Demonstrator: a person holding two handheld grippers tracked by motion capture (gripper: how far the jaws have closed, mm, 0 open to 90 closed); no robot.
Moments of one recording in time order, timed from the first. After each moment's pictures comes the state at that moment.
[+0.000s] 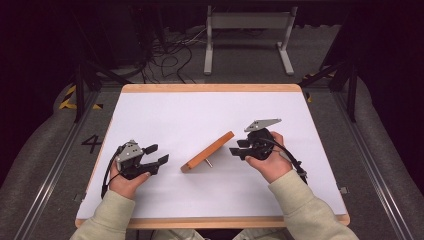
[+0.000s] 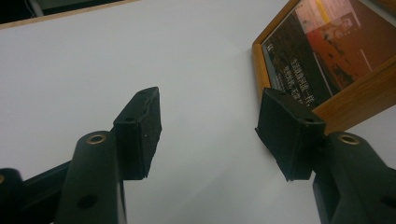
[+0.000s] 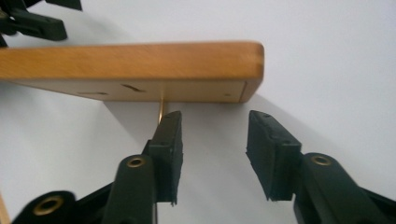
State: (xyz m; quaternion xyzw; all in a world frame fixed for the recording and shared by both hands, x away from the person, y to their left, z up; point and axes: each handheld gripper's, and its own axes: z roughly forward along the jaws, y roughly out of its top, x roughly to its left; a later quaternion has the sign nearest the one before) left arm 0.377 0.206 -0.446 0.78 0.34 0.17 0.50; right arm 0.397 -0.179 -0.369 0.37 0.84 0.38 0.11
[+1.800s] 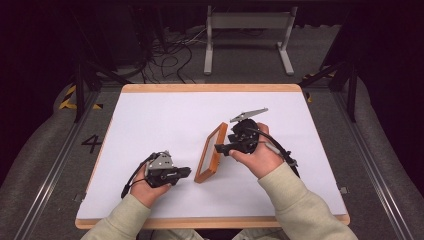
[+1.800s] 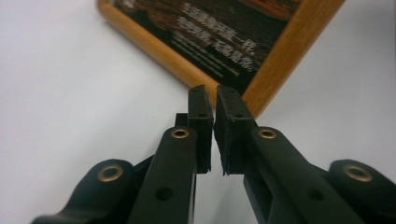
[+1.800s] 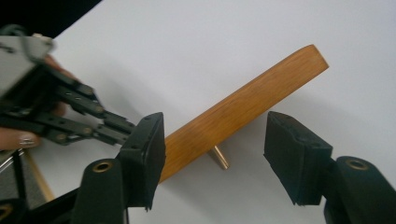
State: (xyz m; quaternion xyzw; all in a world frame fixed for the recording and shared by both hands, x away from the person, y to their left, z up) left arm 0.366 0.148 -0.454 0.86 0.22 0.07 0.45; right arm 0.399 -0.137 -0.337 0.42 0.83 0.36 0.08
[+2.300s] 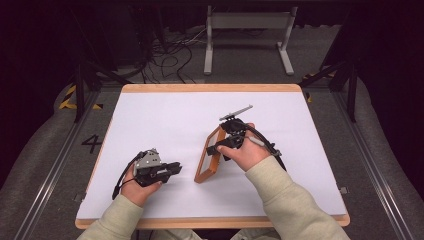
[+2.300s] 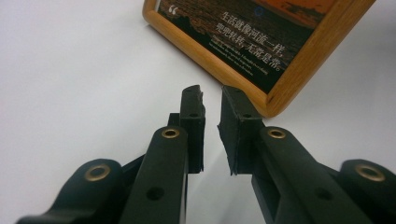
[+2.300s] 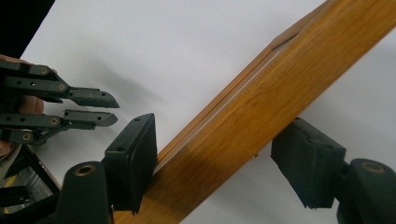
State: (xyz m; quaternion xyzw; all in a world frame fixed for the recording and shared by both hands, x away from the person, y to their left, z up) left arm 0.364 0.171 -0.451 0.84 0.26 0.10 0.47; right arm 0.426 -0.114 -0.363 0.49 0.82 0.30 -0.02
